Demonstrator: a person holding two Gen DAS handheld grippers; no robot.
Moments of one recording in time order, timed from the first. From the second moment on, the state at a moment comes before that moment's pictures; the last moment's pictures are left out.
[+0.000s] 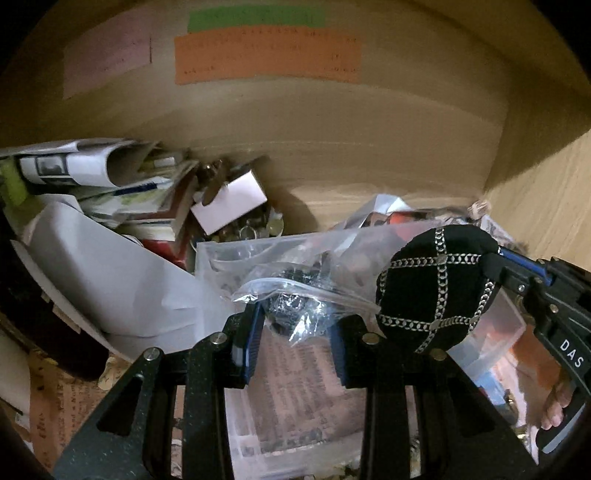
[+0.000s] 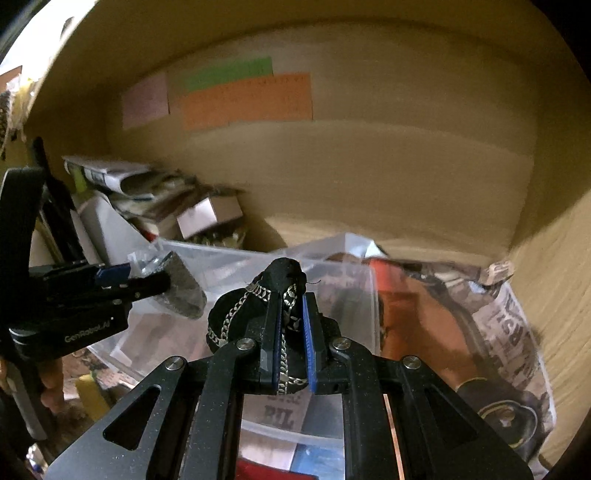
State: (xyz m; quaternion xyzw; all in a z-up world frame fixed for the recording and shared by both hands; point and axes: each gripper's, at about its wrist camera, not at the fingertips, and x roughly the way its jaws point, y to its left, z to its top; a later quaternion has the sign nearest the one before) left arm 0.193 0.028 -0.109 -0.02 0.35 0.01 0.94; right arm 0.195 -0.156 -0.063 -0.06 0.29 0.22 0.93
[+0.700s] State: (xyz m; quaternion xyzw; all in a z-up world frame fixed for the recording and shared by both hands) left arm 0.182 0.032 -0.104 -0.03 0.36 0.00 0.93; right arm 0.197 -0.156 -0.066 -0.08 0.31 0.20 0.93
